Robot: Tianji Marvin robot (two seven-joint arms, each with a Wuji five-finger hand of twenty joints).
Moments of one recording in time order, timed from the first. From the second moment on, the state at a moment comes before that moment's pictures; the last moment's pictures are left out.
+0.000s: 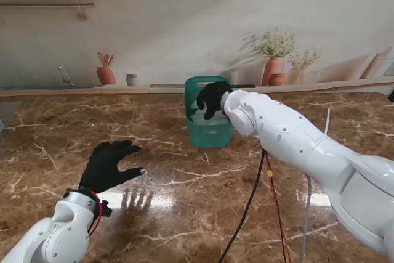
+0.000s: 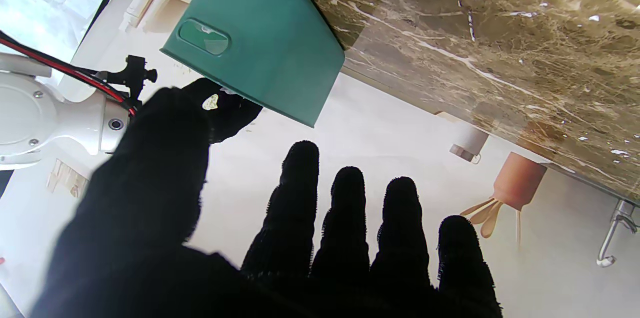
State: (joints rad) left arm 1.89 -1.12 -1.40 -1.82 0.74 -0.07 0.19; right arm -0.57 -1.25 0.33 -0.85 -0.71 -0.01 0.01; left_hand 0.65 -0.37 0.32 -0.11 0.60 0.04 0.24 0.18 0.47 0.04 0.25 0.22 0.33 0.08 0.18 0.39 -0.03 0.07 0.34 0.44; right_hand 0.33 -0.83 1.07 -0.20 0.79 -0.18 0.41 0.54 0.93 -0.10 0.29 0.45 0.98 -0.02 0.36 0.52 0.64 0.07 1.09 0.56
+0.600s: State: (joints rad) left arm 1.88 -1.12 -1.40 -1.81 0.74 -0.08 0.19; right arm -0.66 -1.12 0.56 -1.15 -0.78 -0.02 0.25; left_hand 0.65 -0.37 0.32 -0.11 0.60 0.04 0.24 0.18 0.47 0.04 0.25 0.22 0.31 0.08 0.17 0.39 -0.03 0.07 0.34 0.45; right_hand 0.10 -0.56 0.79 -0.08 0.61 -0.15 0.25 0.45 0.77 -0.11 0.18 0.35 0.79 -0.01 0.22 0.45 0.46 0.06 0.85 0.61
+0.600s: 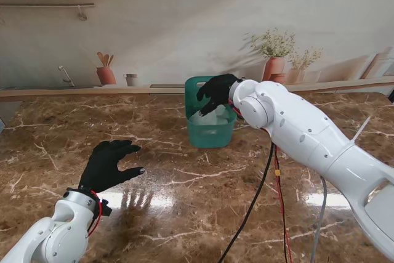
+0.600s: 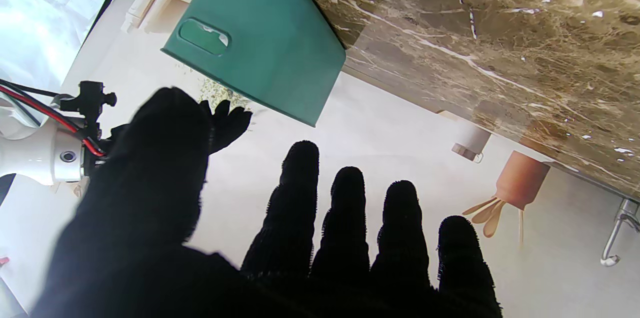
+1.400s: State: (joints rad) left arm 1.81 -1.12 -1.34 -1.79 0.61 -0.17 0.14; right arm -1.48 -1.08 1.31 -1.70 -0.91 -0.23 -0.06; left_hand 0.60 -0.07 0.01 -0.06 0.53 0.09 0.12 0.13 0.39 0.04 0.21 0.21 0.25 0.07 0.15 0.35 -0.02 0.02 0.41 0.32; right_hand 0.00 -0.43 0.80 -0.06 0.57 -0.08 0.21 0.41 0.69 -0.07 0.11 0.22 0.68 -0.05 0.12 0.25 0.37 -0.01 0.67 0.37
